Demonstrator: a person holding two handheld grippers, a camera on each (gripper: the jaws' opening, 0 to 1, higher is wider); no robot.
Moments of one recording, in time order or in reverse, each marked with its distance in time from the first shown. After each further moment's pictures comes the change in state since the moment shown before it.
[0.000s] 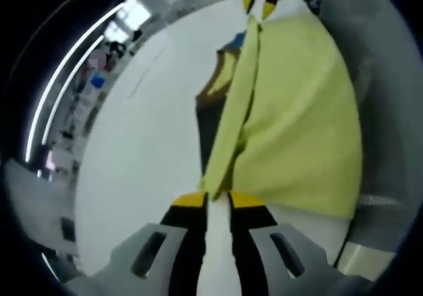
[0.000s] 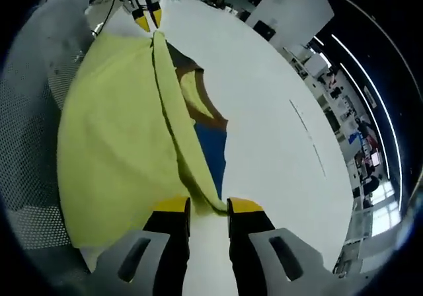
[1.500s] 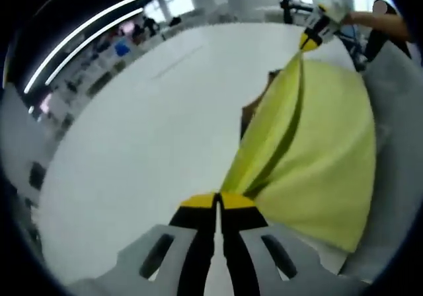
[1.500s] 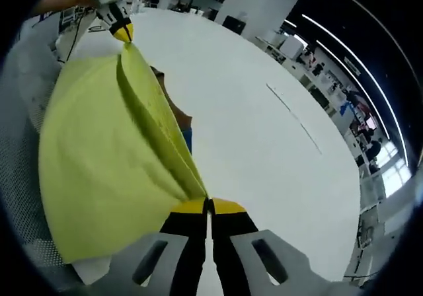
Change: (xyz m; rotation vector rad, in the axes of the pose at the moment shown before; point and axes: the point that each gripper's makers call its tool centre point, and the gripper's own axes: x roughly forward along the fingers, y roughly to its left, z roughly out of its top) left arm 0.015 0.041 0.006 -0.366 -0.077 -0.019; right arm 0.011 -0.036 -0.011 0.248 -0.033 -0.050
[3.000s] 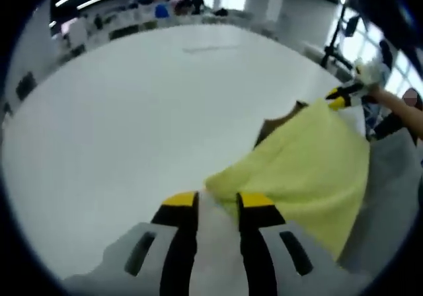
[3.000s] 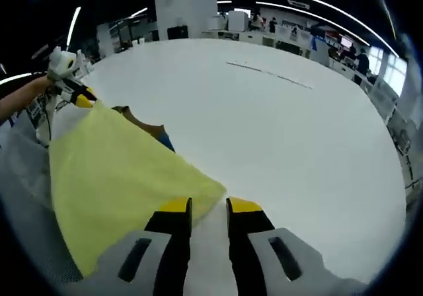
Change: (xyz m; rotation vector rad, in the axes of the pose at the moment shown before) left arm 0.015 0.002 -0.012 -0.499 -0.023 -0.081; right arm 0.007 0.016 -0.017 0.586 -0.069 0.077
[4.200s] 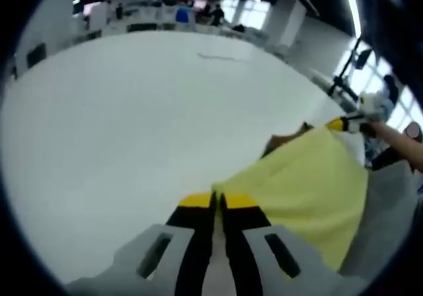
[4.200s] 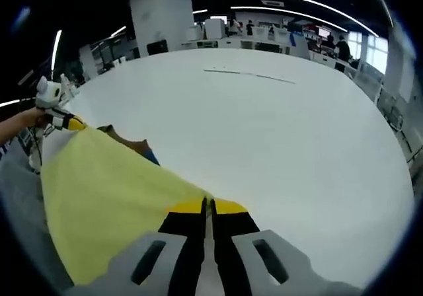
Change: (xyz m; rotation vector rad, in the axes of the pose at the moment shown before) left arm 0.012 0.000 0.002 -0.104 -0.095 -0.003; right arm 0.004 -0.016 0.008 0.074 -0.068 -0.070
